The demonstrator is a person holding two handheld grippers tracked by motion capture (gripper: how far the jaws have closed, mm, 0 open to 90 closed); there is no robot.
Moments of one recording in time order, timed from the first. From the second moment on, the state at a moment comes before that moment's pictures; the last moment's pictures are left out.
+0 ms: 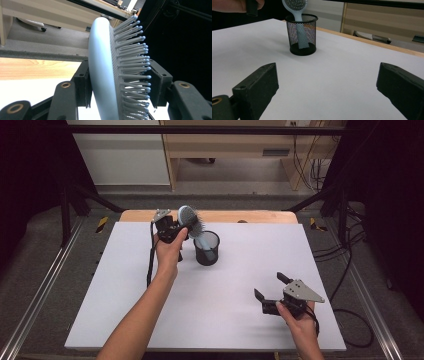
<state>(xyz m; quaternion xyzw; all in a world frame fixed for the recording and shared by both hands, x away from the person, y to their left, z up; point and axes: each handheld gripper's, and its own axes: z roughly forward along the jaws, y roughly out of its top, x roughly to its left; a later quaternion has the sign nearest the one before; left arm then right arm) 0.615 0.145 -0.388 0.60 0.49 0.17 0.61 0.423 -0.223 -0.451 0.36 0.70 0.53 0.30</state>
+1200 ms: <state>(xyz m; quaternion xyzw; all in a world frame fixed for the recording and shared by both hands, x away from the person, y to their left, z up) 0.616 0.151 -0.392 0.59 0.49 0.17 0.61 0.422 -0.224 -0.450 0.37 0.70 0.53 0.30</state>
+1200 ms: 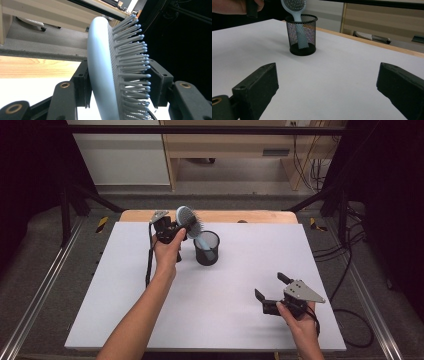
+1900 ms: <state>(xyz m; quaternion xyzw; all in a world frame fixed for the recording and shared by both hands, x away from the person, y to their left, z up) 0.615 0.149 -0.392 0.60 0.49 0.18 0.61 0.422 -0.223 -0.450 0.36 0.70 0.53 0.30</state>
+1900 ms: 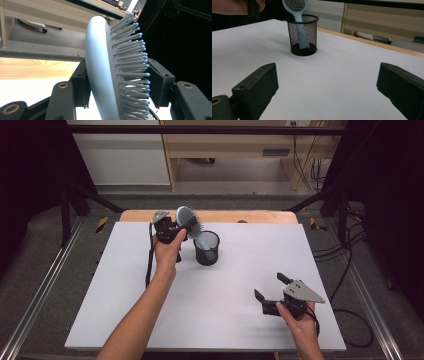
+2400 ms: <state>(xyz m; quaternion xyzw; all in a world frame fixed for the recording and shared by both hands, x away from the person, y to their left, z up) 0.615 0.147 -0.393 0.61 0.48 0.20 0.60 0.422 -0.223 -0.450 0.36 0.70 0.53 0.30</state>
